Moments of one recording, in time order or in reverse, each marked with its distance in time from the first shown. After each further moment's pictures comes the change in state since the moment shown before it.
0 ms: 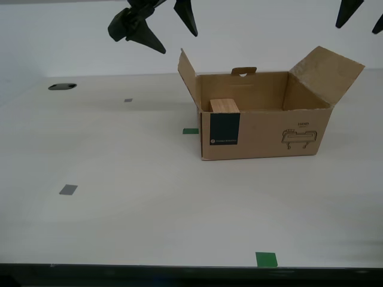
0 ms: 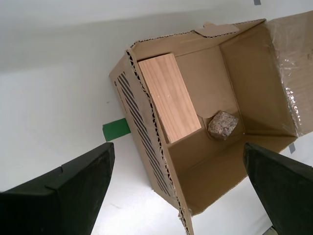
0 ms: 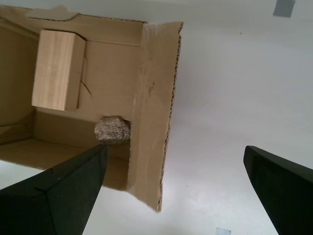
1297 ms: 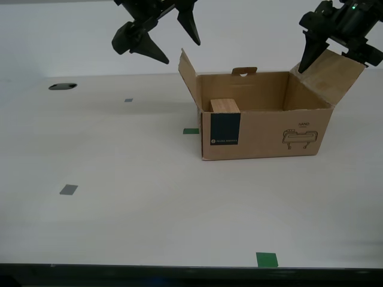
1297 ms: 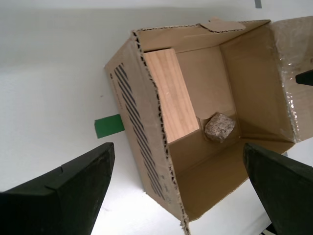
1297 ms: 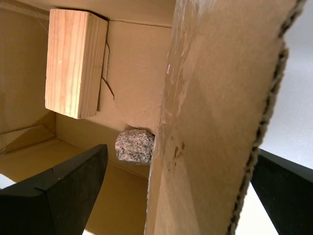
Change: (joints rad) arm 0 0.010 0.310 0.005 0.119 -0.229 -0.037; arm 1 -0.002 0.000 -0.083 0.102 0.026 -0.077
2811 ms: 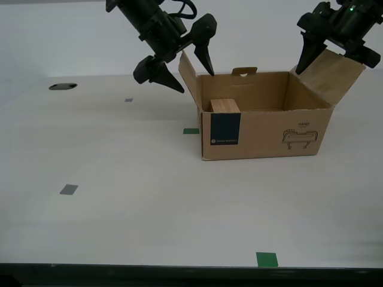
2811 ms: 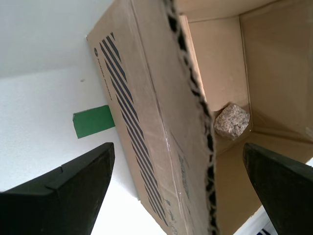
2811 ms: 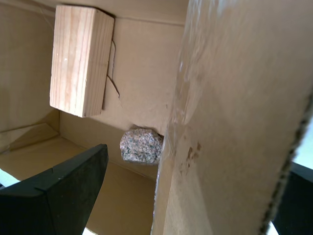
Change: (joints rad) arm 0 0.012 0.000 -0.019 0.015 -0.016 0.000; arm 1 -0.023 0.214 0.080 0.024 0.074 -0.016
